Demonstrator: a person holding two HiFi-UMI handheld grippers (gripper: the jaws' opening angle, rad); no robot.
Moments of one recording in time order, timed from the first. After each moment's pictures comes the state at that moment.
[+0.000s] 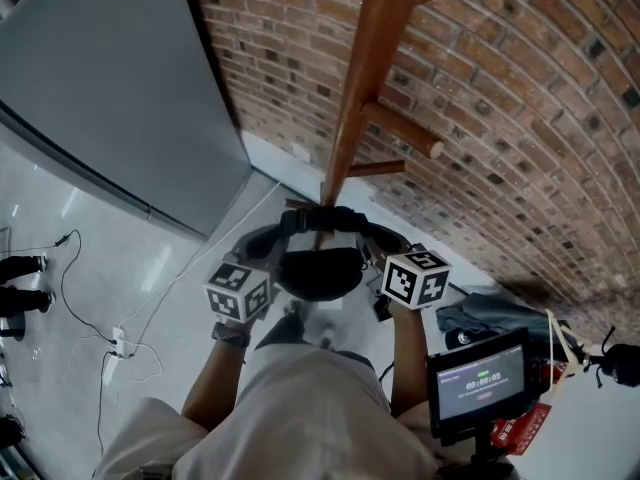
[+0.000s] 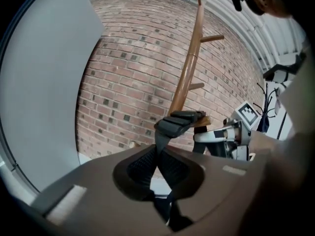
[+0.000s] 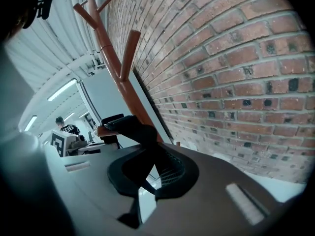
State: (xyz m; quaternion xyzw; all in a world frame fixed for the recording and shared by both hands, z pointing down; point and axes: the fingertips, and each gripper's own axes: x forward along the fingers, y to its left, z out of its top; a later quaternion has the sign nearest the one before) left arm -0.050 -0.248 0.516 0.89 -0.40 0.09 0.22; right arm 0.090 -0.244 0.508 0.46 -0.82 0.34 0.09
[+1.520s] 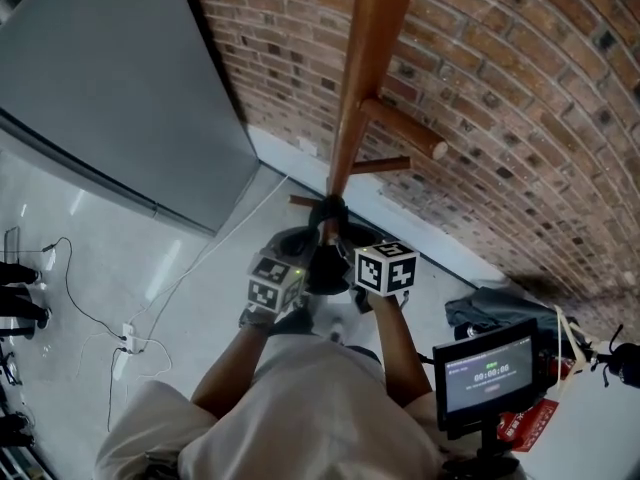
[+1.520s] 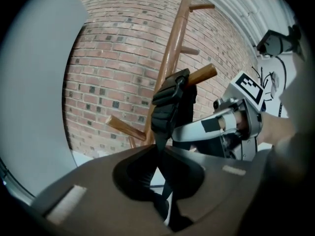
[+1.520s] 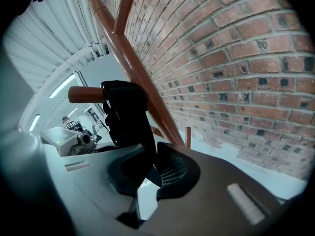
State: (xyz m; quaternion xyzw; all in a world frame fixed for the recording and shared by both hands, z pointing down) left arm 0.000 -0.241 0.577 0.90 -0.36 0.15 0.19; right arm 0.037 -0.245 0.560 0.42 -0.82 0.36 0.13
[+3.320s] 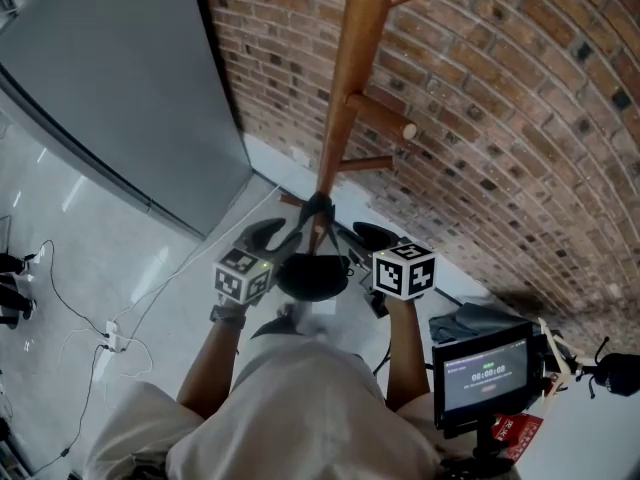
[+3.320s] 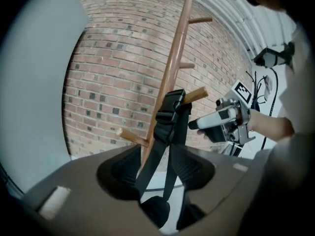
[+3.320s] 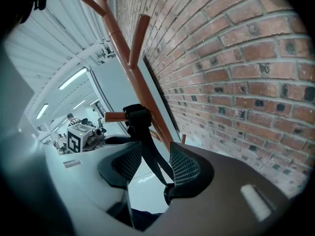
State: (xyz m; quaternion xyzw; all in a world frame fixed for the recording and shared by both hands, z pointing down) left arm -0.026 -0.246 0.559 0.91 -0.34 0.13 0.19; right arm 0.077 -0.234 0.523 0.39 -0.85 0.32 0.15
